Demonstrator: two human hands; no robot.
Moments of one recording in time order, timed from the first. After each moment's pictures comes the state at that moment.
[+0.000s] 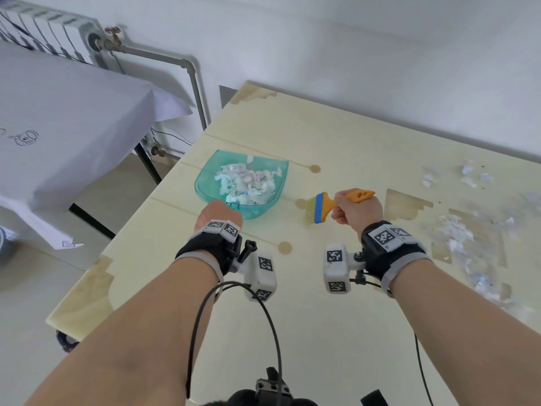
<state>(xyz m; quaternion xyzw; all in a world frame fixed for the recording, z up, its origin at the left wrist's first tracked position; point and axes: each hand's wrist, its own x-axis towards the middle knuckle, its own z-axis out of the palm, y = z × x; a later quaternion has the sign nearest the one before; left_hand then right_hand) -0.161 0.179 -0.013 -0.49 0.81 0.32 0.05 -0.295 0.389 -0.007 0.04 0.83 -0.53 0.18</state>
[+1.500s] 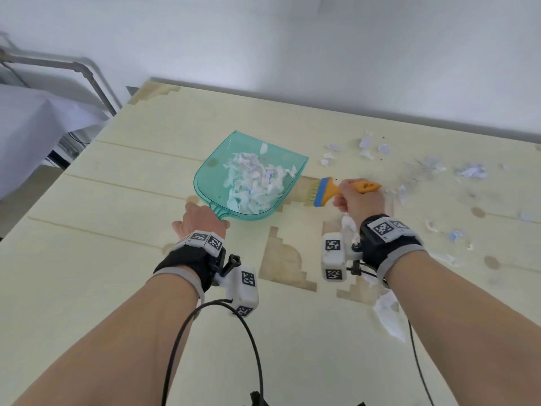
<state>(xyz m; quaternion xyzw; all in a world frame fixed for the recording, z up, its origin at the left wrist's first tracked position) -0.270 0.376 -0.032 -0.43 0.89 0.14 0.10 -0.397 0.617 -0.016 0.11 0.80 -0.59 0.10</state>
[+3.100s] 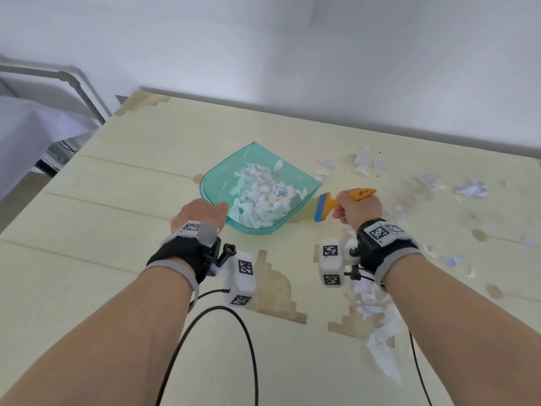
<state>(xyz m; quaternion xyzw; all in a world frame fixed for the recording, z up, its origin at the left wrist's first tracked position) -0.335 0.370 -0.012 -0.46 0.85 0.26 0.10 -0.459 0.621 -0.027 0.13 0.84 -0.51 0.15</state>
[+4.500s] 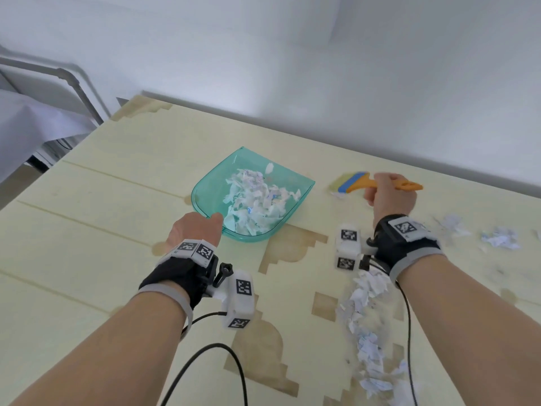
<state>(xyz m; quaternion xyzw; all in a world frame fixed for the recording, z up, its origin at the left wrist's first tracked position) -0.386 0.358 -0.035 -0.52 0.81 0.27 0.05 -0.570 0.601 -0.024 0.17 0.74 -0.65 -0.05</state>
